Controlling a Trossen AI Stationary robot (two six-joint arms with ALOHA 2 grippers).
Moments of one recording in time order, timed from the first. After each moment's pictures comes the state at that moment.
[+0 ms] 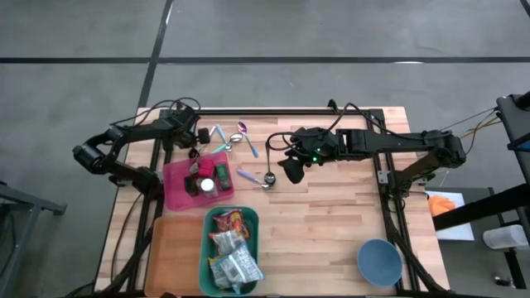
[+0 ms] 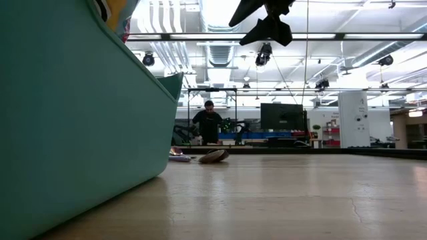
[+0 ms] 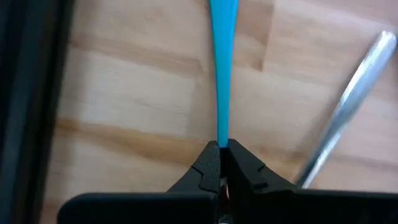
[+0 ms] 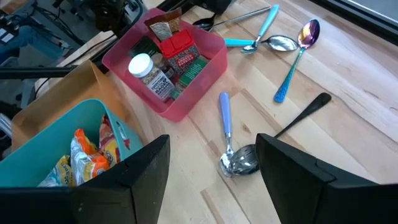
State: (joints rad) left arm 0.95 1.39 0.57 -0.46 -0.13 -0.79; right arm -0.03 1.45 1.31 -0.54 0.12 0.63
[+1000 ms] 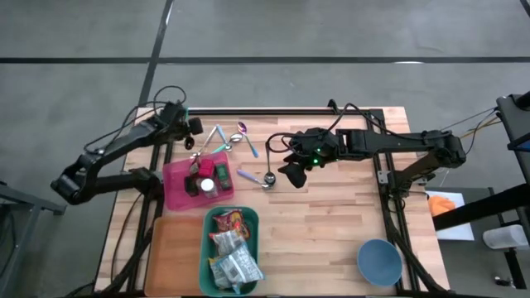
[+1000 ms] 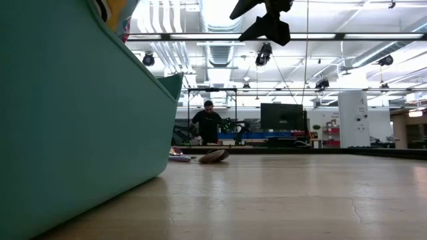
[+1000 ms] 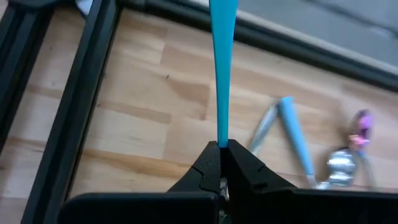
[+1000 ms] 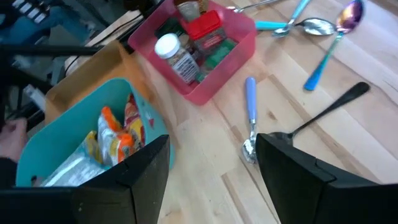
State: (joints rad) left arm 0.95 1.03 0.59 -0.55 -0.19 -0.78; right arm -0.03 1.45 1.31 -0.54 0.00 0.61
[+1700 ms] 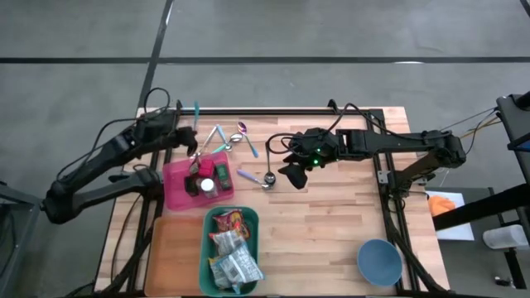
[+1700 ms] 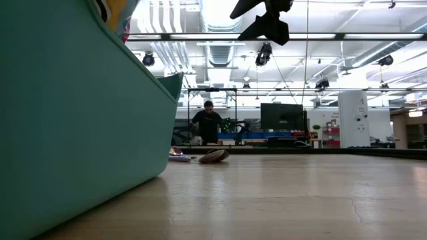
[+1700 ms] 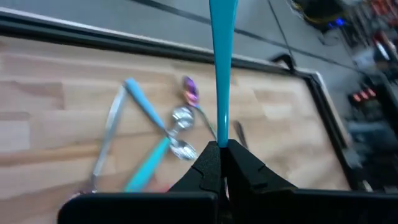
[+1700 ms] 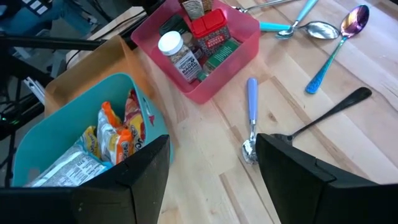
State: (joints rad) left arm 0.70 0.60 0.64 -0.64 -0.02 -0.79; right arm -0.03 1.45 1.31 -0.54 -0.01 0.57
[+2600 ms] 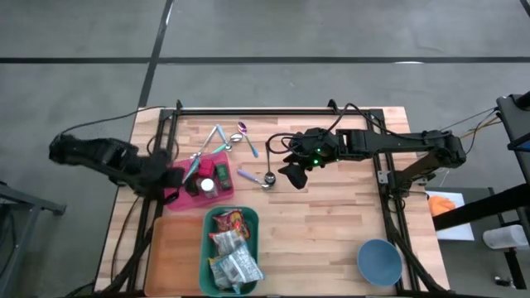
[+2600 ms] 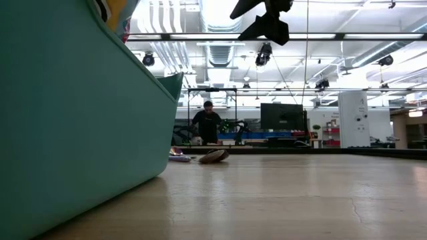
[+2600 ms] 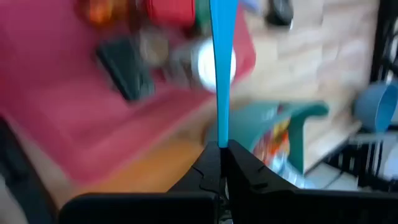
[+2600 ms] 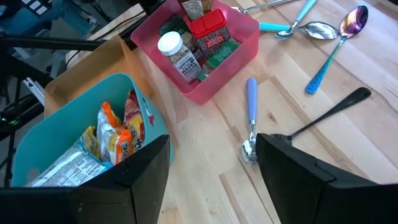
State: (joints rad) left arm -0.27 0.66 0.89 -1.24 -0.10 -1.62; right arm -0.03 1.45 1.31 -0.54 -0.01 0.57
